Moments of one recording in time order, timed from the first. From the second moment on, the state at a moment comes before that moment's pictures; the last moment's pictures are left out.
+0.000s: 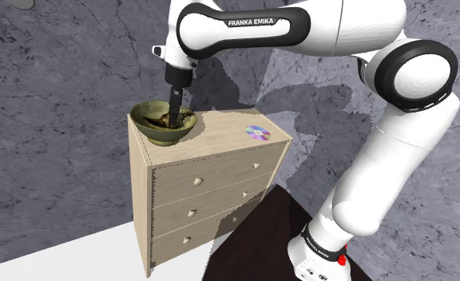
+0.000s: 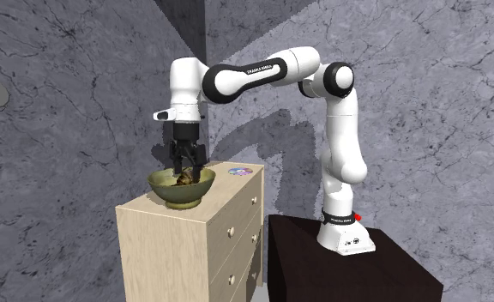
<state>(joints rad) 0.02 0.06 0.30 -1.81 0.03 1.91 -0.54</state>
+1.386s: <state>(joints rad) 0.02 0.05 0.30 -1.74 0.03 1.83 -0.53</state>
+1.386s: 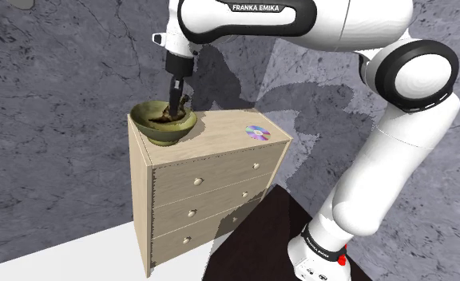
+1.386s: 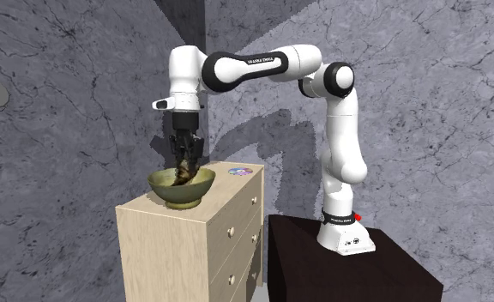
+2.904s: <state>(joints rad) 0.04 0.11 0.32 -1.44 0.01 1.59 -0.49</state>
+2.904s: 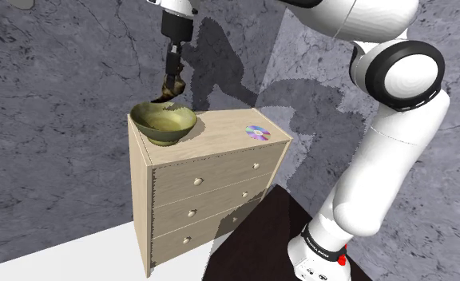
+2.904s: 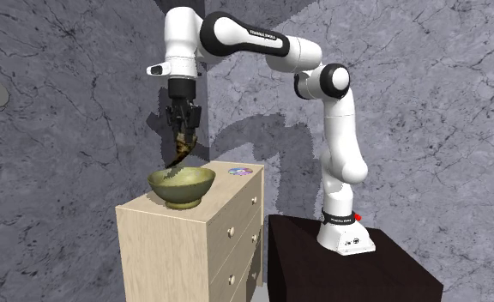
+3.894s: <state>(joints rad) 0.04 0.08 0.31 -1.64 0.02 1.76 -0.50</state>
